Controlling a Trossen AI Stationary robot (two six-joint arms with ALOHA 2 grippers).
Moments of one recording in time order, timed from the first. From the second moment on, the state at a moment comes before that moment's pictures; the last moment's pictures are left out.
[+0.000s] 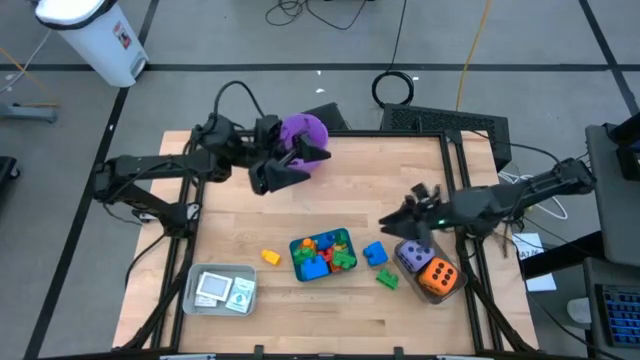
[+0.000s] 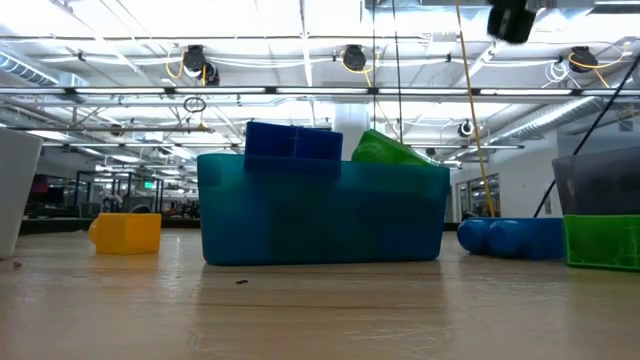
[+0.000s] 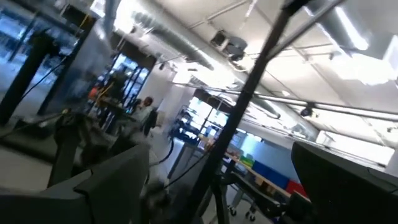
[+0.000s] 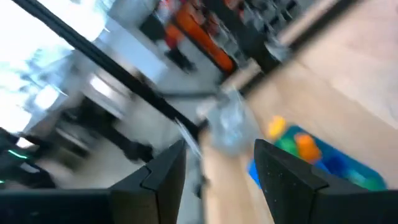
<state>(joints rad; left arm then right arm) 0.16 1.39 1.27 0.57 0.50 -0.69 0.32 0.79 0.68 0.04 0.18 0.87</state>
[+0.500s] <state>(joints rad) 0.07 1.31 1.27 0.32 0.47 -0.53 0.18 1.29 0.76 -0.29 -0.25 0.92</state>
